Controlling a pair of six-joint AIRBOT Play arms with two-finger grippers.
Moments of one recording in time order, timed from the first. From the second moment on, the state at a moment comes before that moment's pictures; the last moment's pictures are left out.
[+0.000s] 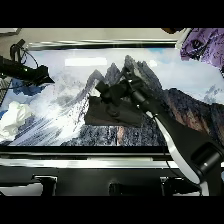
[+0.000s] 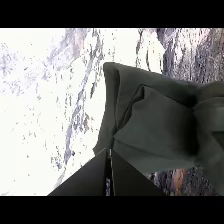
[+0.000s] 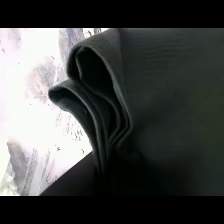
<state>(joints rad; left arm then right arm) 0.07 -1.53 1.78 1.11 -1.44 -1.63 0.60 -1.67 1.63 1.85 -0.85 -0.60</state>
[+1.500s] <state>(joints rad) 0.08 -1.51 1.78 1.11 -1.45 -1.62 -0.18 -1.58 1.36 2.27 -1.28 -1.55</state>
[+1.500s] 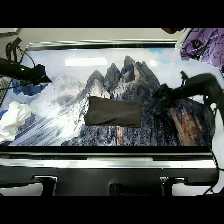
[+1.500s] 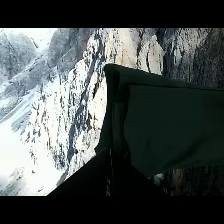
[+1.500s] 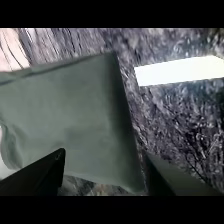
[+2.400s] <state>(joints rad) 0.08 -1.50 1.78 1.11 -1.45 -1.62 -0.02 -1.78 1.36 2.42 -1.19 -1.76</state>
